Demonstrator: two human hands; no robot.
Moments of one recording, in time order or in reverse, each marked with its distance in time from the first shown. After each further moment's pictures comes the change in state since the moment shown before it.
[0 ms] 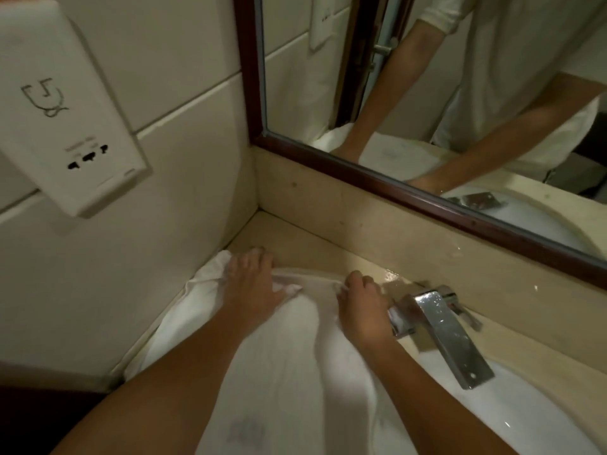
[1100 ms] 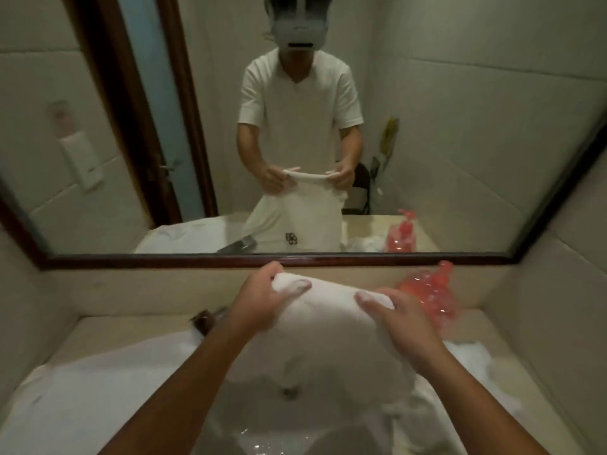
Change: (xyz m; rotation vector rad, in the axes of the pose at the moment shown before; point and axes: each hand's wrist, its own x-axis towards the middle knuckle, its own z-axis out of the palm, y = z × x) left_hand -0.137 0.401 -0.218 -0.915 -0.173 0.409; right_hand -0.292 0.236 -0.345 0.642 0.433 0.299
